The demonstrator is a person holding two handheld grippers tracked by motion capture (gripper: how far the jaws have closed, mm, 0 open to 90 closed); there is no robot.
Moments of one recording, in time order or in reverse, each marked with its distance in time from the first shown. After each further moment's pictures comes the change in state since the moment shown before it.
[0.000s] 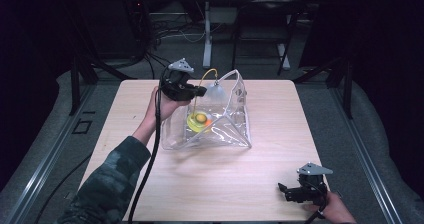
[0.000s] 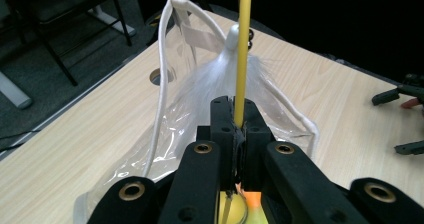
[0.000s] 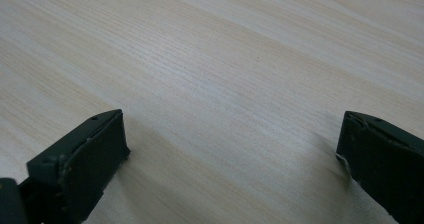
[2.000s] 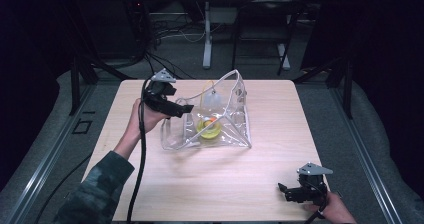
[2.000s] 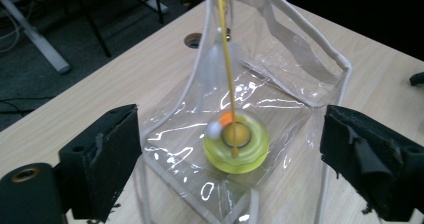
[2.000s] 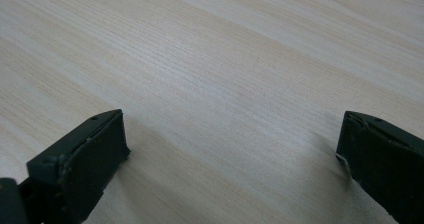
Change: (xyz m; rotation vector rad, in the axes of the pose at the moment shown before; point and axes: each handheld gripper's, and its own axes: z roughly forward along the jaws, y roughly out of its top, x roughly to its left) left arm 0.003 -0.040 -0.042 0.035 0.139 -0.065; right arm 0.000 0.000 0.000 -0.001 0.002 0.002
